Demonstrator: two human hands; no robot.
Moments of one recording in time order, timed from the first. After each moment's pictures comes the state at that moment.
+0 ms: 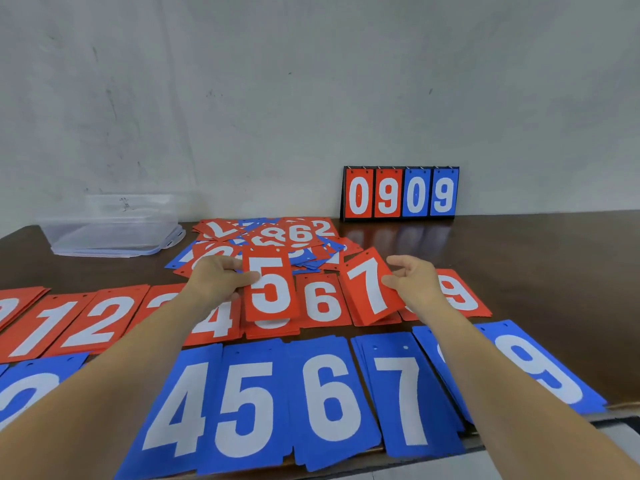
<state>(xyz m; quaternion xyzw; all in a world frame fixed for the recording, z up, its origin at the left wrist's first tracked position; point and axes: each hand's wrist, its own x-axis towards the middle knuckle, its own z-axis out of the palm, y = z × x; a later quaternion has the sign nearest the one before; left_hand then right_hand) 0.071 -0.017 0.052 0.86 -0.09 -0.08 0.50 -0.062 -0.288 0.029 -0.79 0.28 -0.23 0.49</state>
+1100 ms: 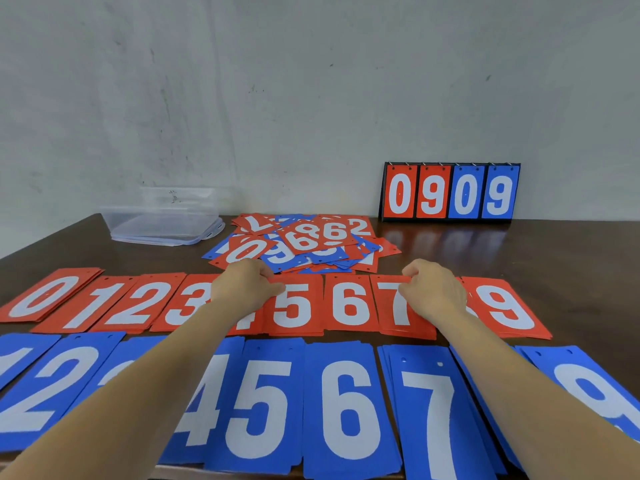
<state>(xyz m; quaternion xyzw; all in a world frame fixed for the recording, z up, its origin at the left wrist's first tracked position) 0.079 -0.022 0.026 0.97 -0.12 0.02 0.23 -0.027 -0.288 0.016 -0.93 0.27 -0.17 0.17</state>
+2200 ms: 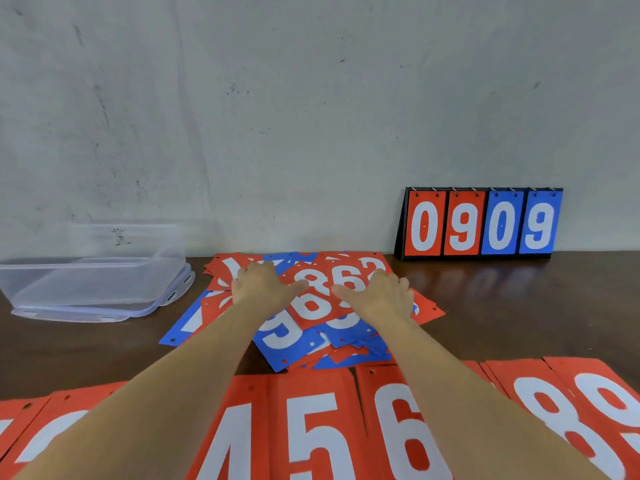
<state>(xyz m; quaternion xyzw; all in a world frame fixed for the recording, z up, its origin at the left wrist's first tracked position) 0.279 -0.092 0.018 0.97 -0.12 0.03 0.21 0.190 -0.255 0.010 -0.92 0.32 -0.12 0.19</state>
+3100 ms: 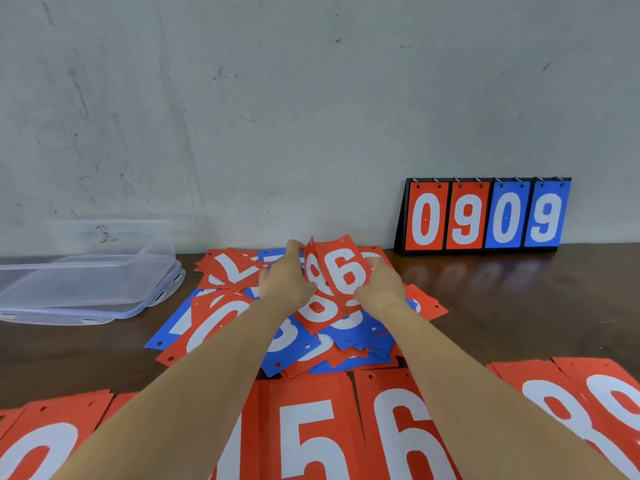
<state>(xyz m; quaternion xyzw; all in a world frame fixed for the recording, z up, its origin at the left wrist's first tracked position) 0.283 -0.138 0.005 0.93 -0.20 0.04 0.32 0.207 -0.276 0.001 -0.88 0.27 -0.15 0.36</state>
